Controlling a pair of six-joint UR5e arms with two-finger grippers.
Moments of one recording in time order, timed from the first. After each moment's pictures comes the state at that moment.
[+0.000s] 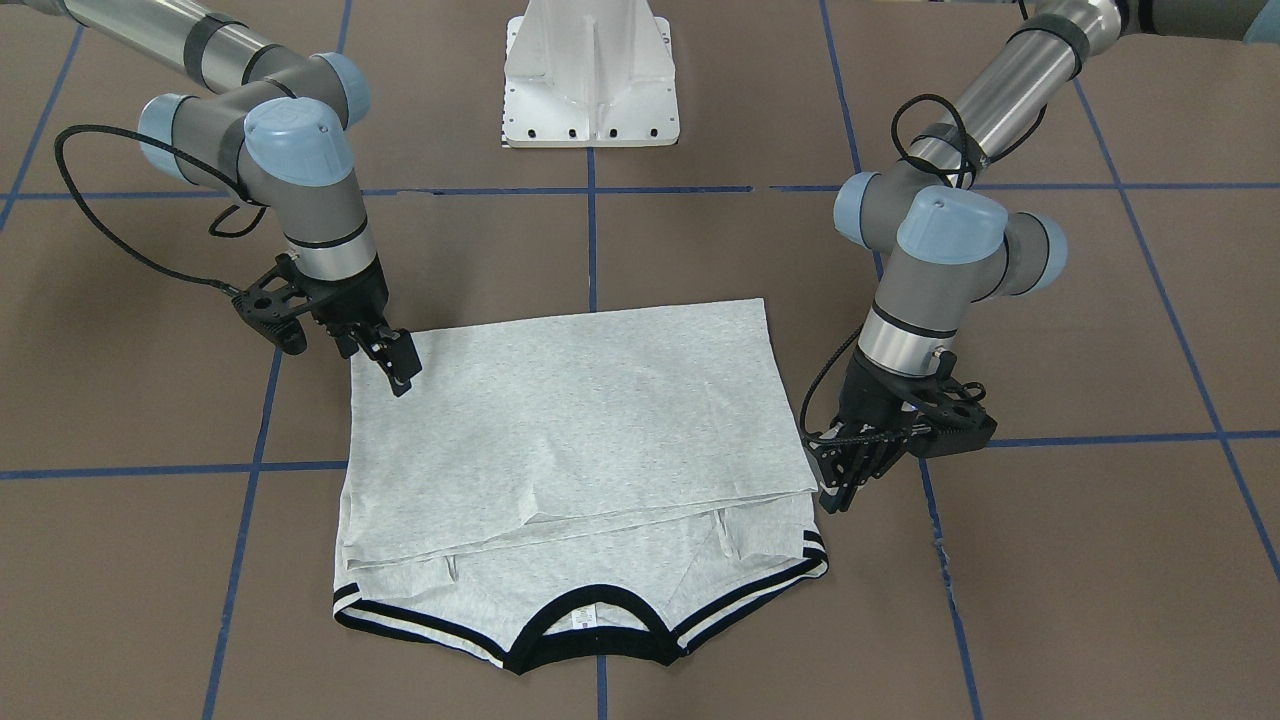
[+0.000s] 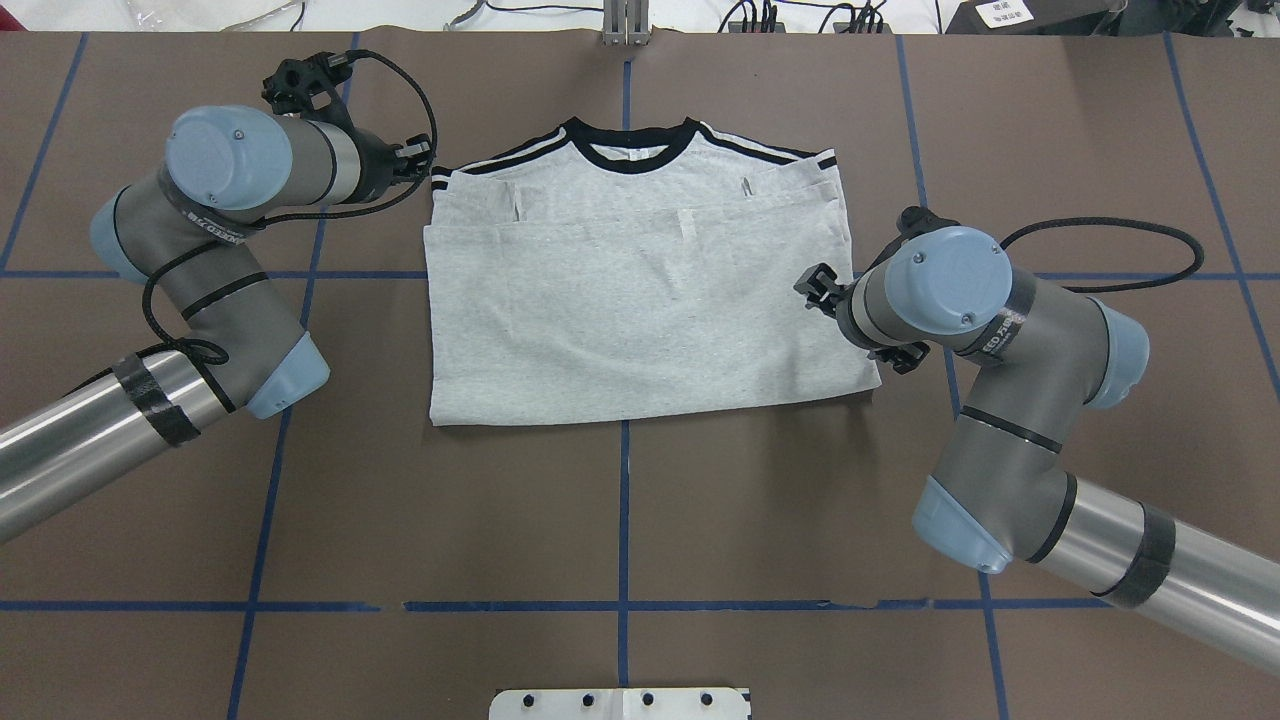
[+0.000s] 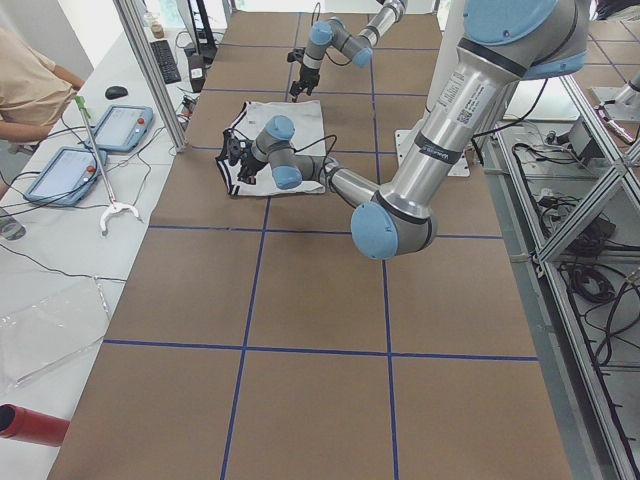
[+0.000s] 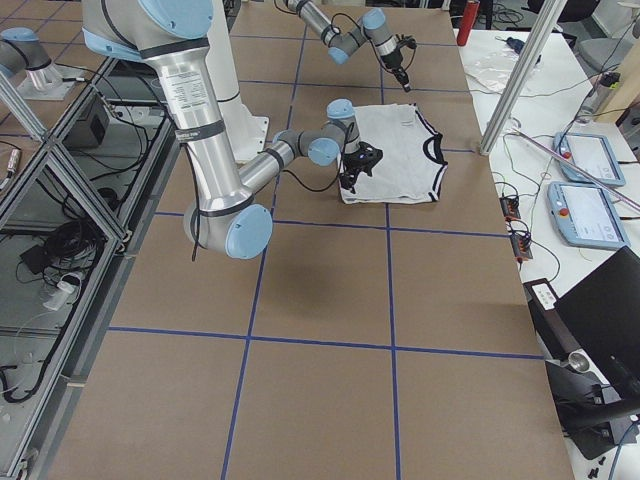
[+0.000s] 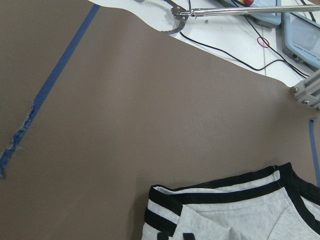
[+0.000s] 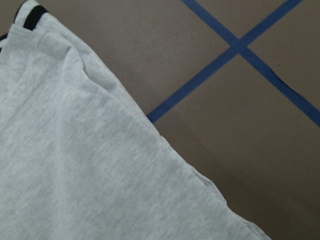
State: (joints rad) left arm -0.79 -2.14 -1.35 -2.34 -1.67 -1.41; right arm 0.59 -1.21 1.74 -1.32 1.69 1.87
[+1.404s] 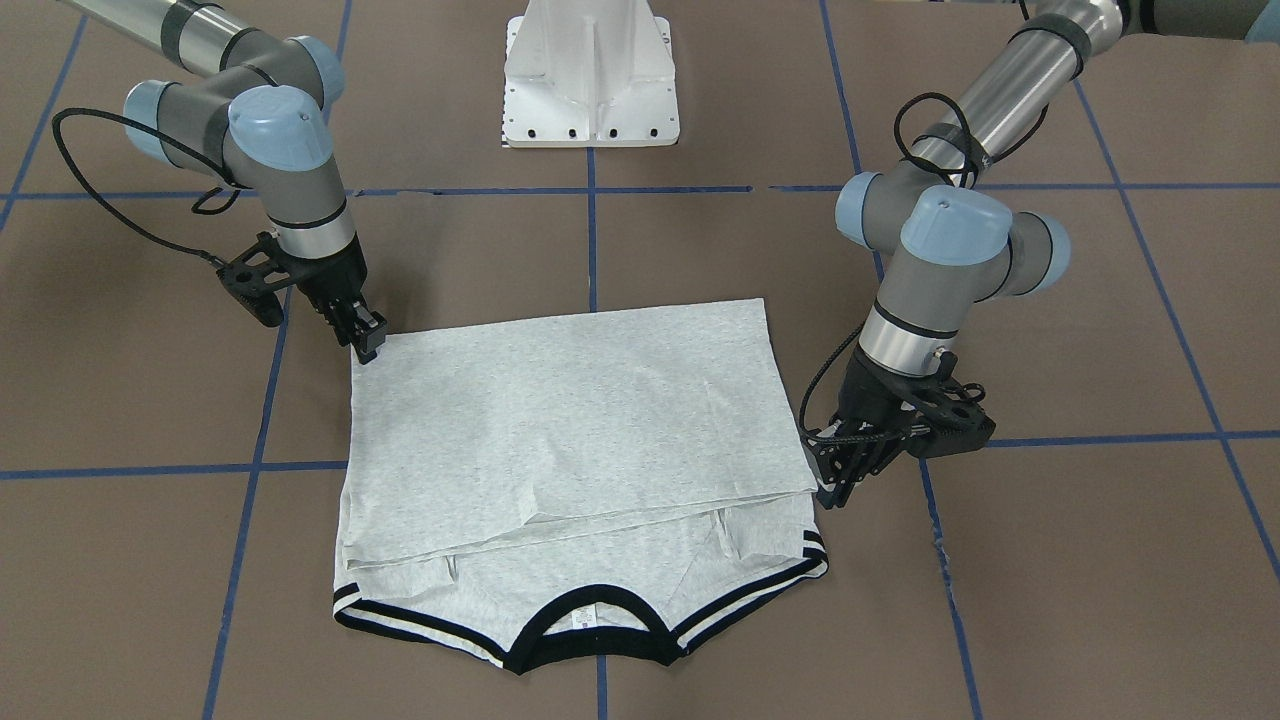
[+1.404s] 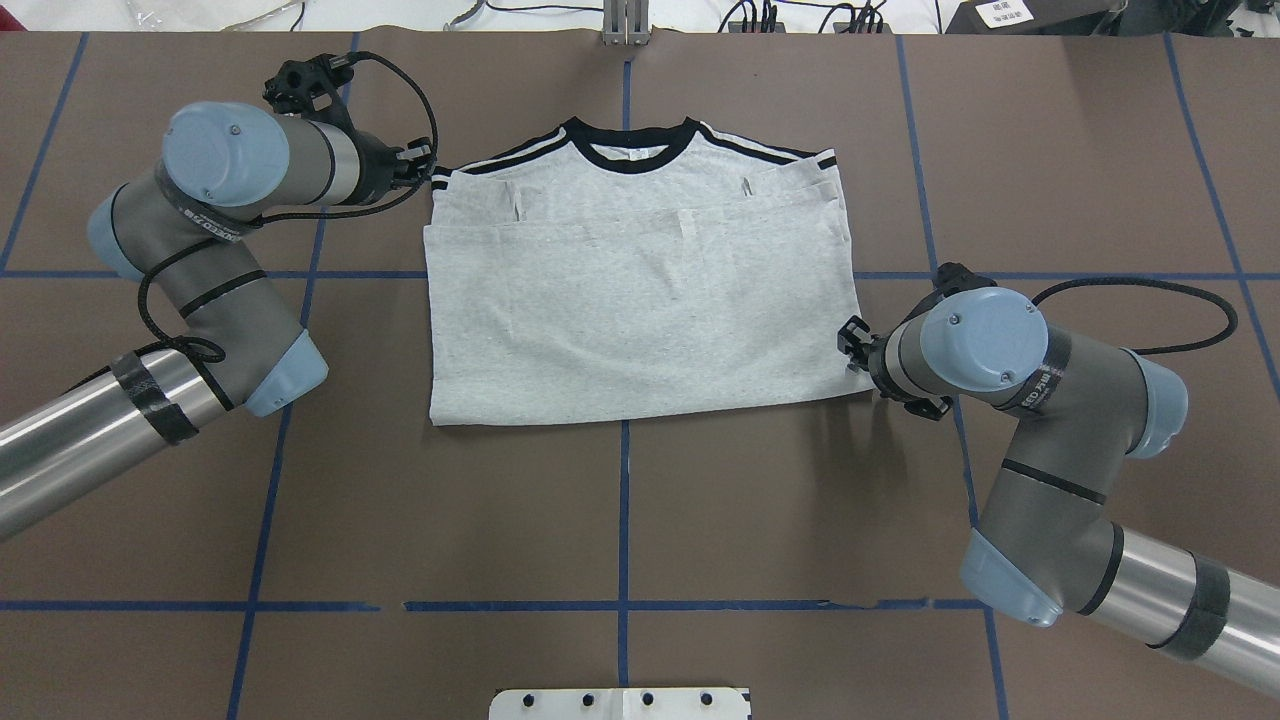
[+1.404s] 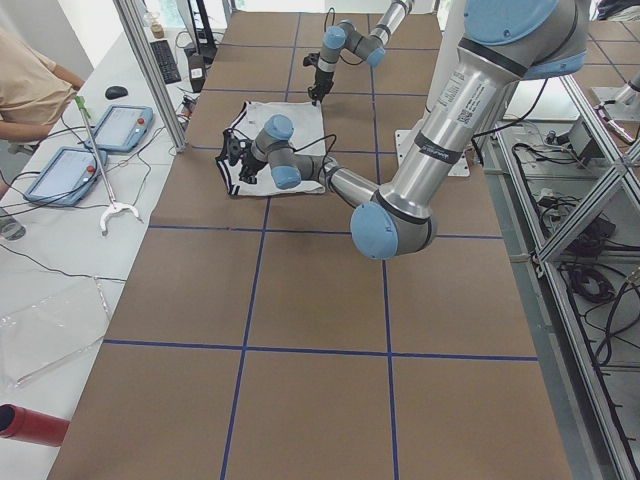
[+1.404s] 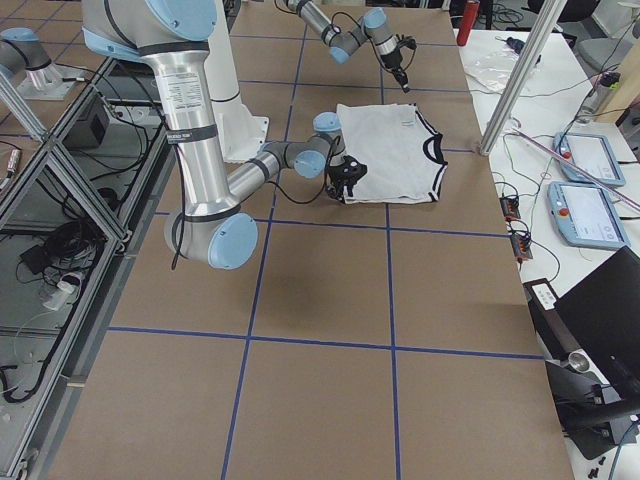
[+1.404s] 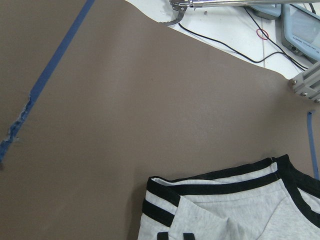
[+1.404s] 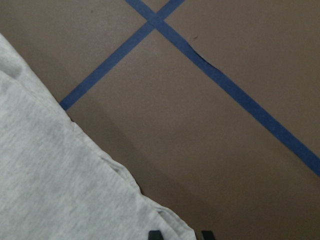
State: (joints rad) left arm -0.80 -2.14 -1.35 -2.33 -1.70 -1.41; right arm 0.56 -1.31 1.79 -1.32 1.70 1.95
